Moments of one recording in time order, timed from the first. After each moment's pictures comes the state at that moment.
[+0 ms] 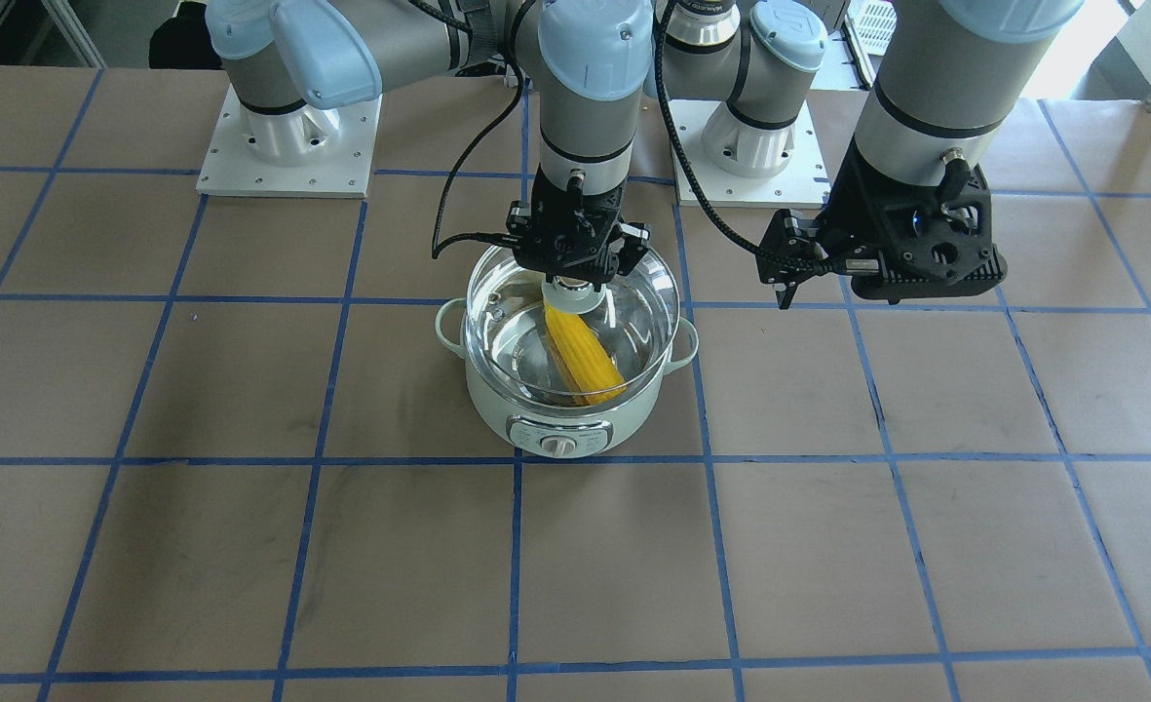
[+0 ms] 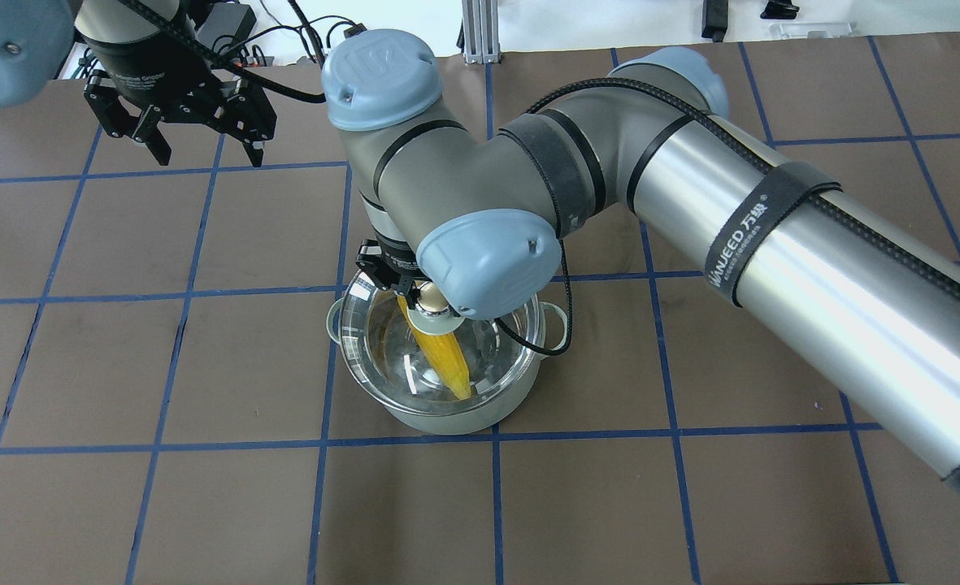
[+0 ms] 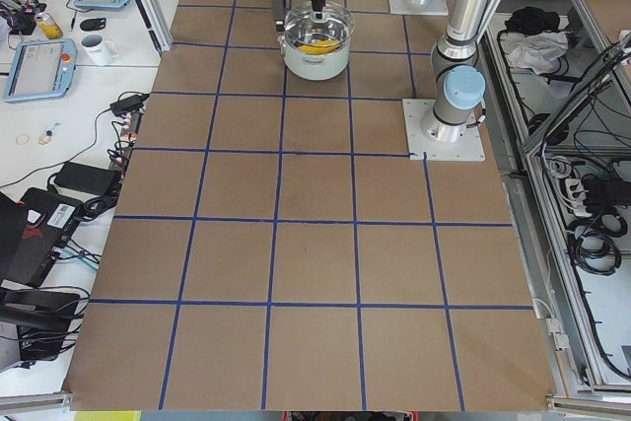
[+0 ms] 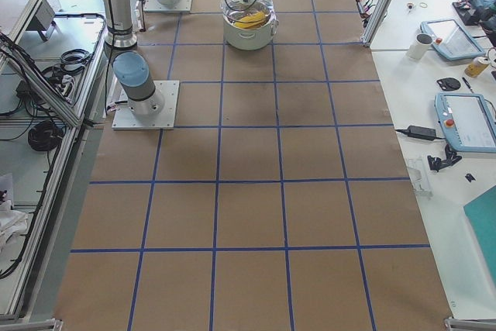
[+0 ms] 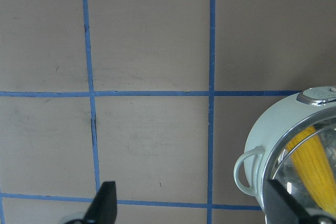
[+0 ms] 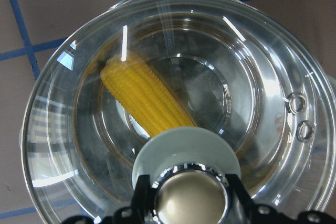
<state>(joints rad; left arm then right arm) -1.57 -1.69 -1.42 -1.62 1.68 -0.01 2.11 -1.29 1.52 -1.75 -1.52 0.76</state>
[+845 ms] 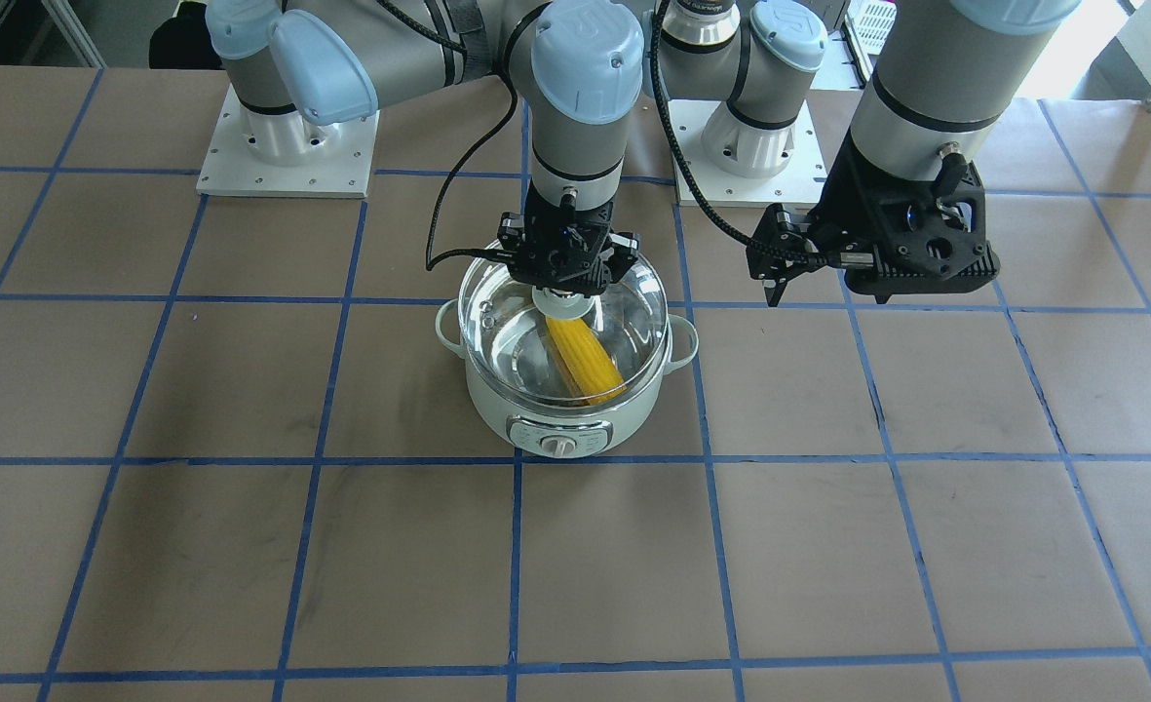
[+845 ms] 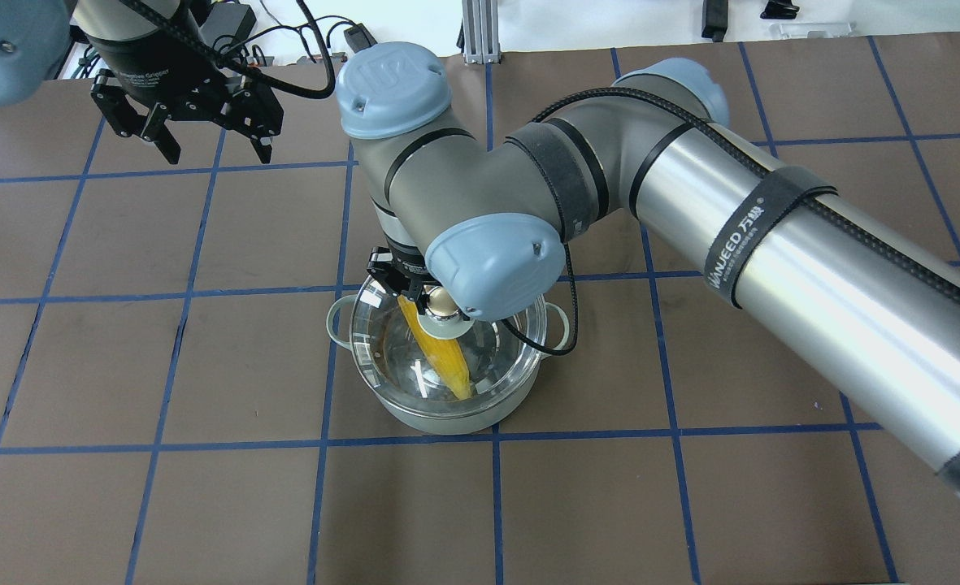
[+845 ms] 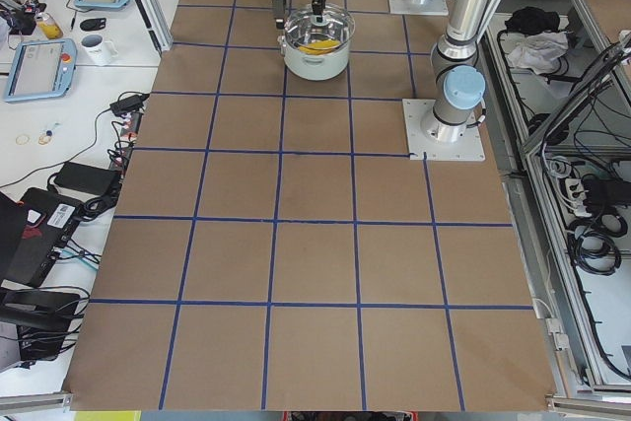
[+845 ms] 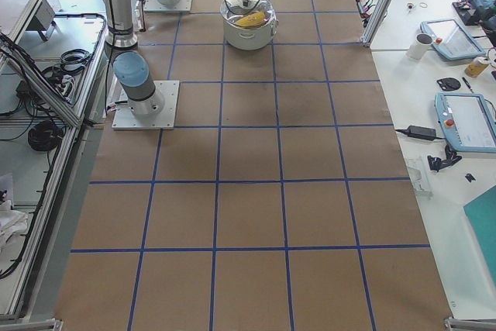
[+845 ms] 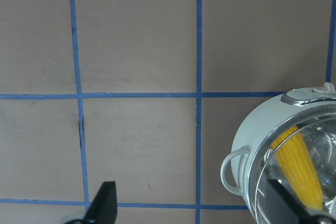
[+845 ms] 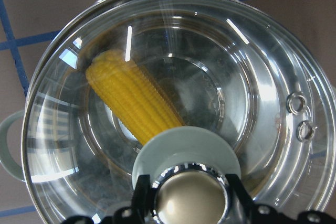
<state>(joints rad) -1.57 -1.68 -1.42 -1.62 1.64 -0.01 2.10 -1.28 1.54 -1.76 -1.53 0.71</state>
